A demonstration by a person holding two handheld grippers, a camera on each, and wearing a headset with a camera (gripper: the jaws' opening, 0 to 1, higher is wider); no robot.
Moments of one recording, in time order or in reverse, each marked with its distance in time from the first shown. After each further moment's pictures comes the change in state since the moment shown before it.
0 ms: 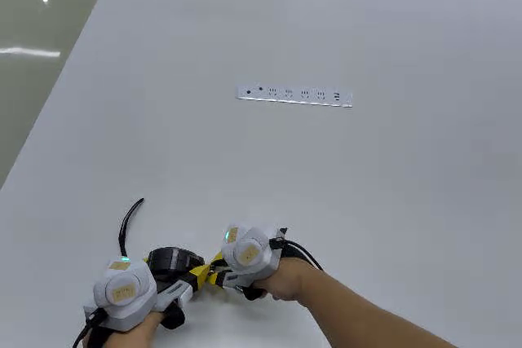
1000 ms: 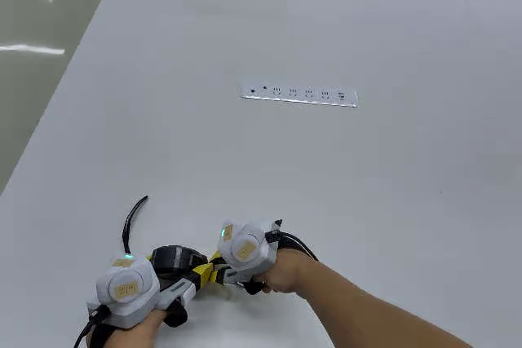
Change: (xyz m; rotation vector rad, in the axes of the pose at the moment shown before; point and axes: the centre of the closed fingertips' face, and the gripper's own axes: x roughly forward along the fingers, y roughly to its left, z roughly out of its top) left arm 0.000 0.000 -0.001 -0.005 0.002 -0.007; right arm 0.005 0.003 0.004 -0.104 0.042 0.054
